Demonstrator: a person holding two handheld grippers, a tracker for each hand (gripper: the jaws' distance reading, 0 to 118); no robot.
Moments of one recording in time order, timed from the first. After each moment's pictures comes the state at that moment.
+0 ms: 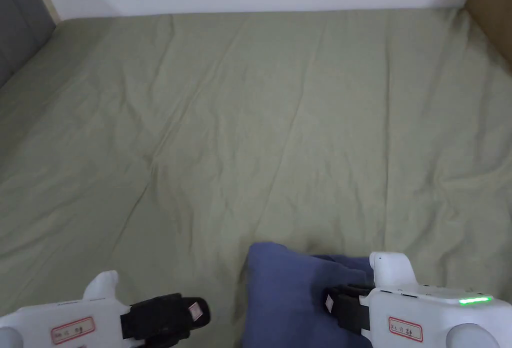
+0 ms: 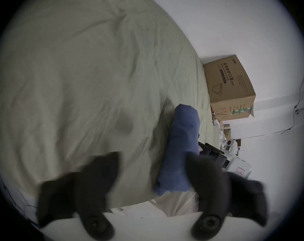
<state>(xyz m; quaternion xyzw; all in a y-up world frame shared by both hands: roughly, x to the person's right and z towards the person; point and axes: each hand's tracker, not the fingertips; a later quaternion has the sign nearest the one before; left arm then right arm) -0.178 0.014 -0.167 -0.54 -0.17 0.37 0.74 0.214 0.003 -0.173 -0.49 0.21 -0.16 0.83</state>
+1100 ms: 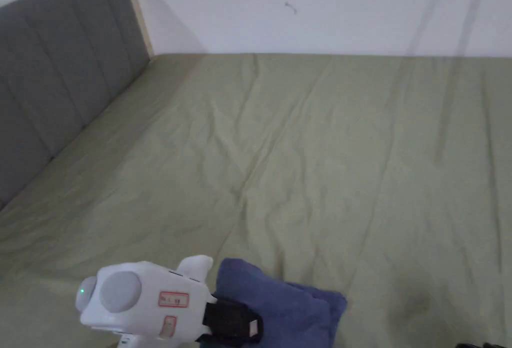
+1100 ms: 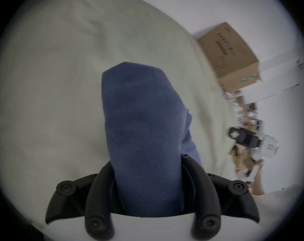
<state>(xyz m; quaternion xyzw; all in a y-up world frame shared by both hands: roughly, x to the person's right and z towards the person) -0.276 0.030 -0.244 -0.57 -0.21 0.17 0.78 0.212 0.051 -0.175 -0.47 0.17 -0.18 0.85</state>
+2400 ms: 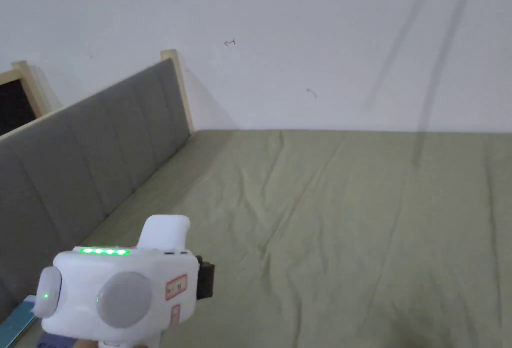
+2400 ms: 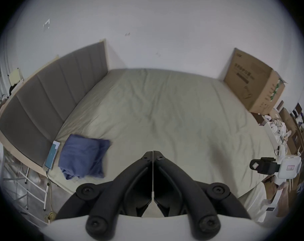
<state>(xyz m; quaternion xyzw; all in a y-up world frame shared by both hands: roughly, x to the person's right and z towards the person) -0.199 0.227 -0.132 -0.35 -0.01 0.03 0.94 0.227 0.114 -0.117 -0.40 0.19 -0.19 0.88</state>
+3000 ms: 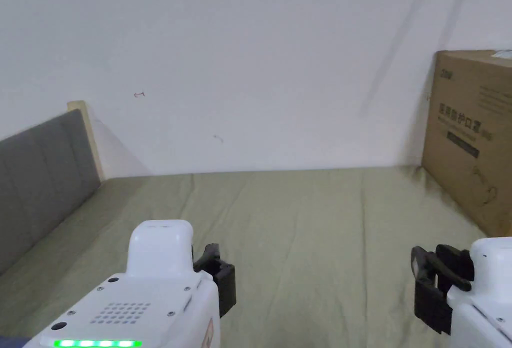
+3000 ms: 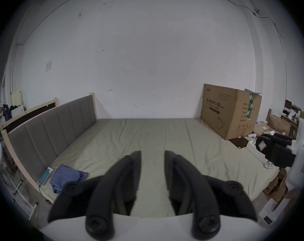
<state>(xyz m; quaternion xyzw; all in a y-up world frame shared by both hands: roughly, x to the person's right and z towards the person) -0.040 0.282 -0.023 -0.14 -0.03 0.00 0.99 0.238 0.252 -0.007 -0.08 0.01 0.01 1.00</state>
